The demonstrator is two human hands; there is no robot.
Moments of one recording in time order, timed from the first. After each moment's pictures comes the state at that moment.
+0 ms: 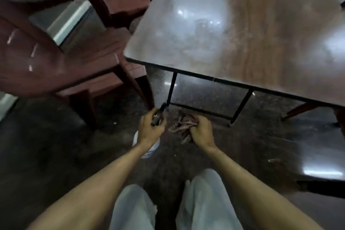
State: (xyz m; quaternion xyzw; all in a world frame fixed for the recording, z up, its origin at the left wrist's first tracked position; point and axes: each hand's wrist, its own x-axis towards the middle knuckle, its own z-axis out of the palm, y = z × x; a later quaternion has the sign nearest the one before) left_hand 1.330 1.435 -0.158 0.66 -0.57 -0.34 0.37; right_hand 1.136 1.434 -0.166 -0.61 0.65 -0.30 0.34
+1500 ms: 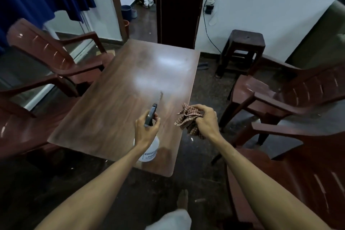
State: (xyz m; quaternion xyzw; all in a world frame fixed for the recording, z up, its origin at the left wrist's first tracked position) left_hand 0.902 1.339 0.227 0.61 -0.59 -0.24 0.47; right_hand 0.677 1.316 0.254 -0.59 0.66 -0.37 0.29
